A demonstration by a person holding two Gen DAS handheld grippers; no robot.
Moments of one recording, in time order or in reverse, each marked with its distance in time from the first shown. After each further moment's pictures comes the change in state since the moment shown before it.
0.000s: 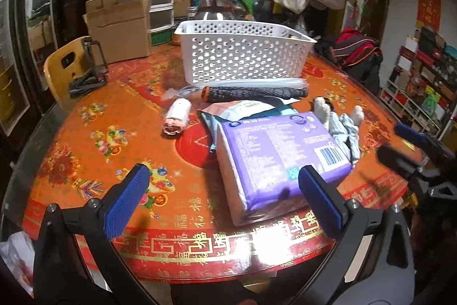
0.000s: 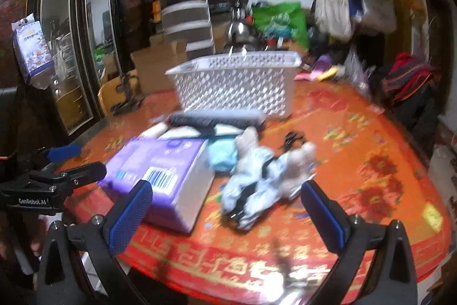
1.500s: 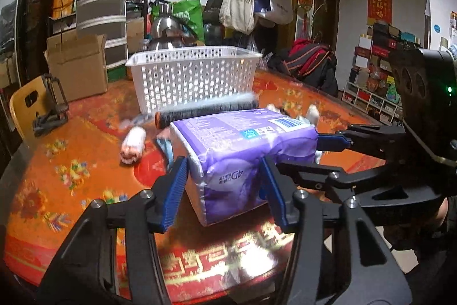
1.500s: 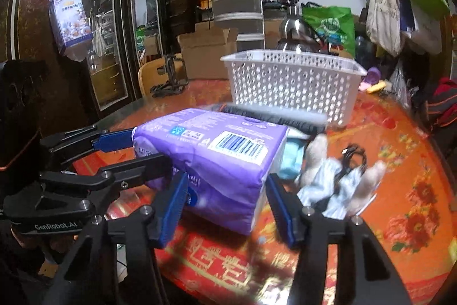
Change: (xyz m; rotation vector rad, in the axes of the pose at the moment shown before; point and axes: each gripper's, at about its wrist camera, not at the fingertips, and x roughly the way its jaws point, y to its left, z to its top) left arm 0.000 -0.017 -0.027 0.149 -0.176 -0.217; right arm 0.025 0.051 0.006 -0.168 0.010 0.164
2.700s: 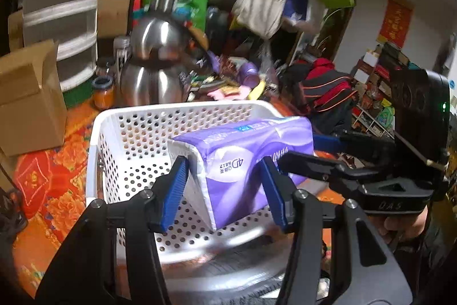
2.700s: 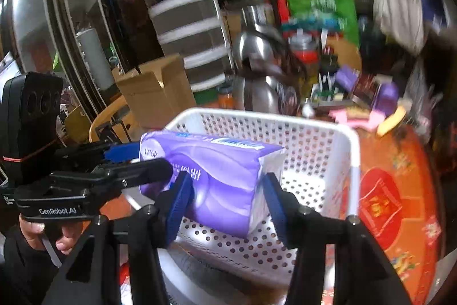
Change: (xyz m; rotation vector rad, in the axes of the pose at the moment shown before) left arm 0.233 0.117 0.282 -0.137 0.153 -0.132; right arm 0.175 -0.191 0.236 0.146 0.145 0.074
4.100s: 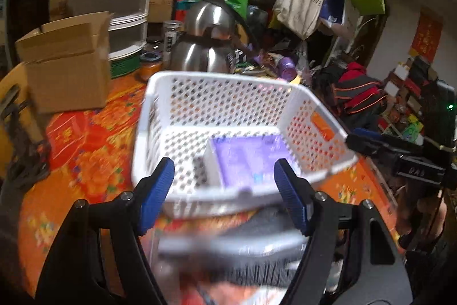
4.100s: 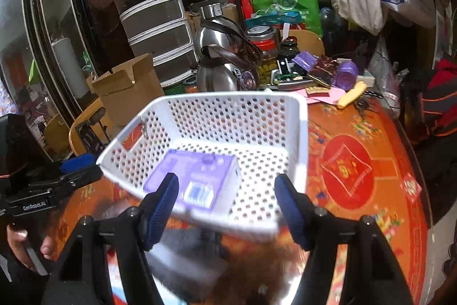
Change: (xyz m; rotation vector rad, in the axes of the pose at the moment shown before) left arm -0.018 0.034 -0.057 -0.119 0.010 0.150; right arm -0.049 -0.015 -0.057 0.078 -0.036 -0.152
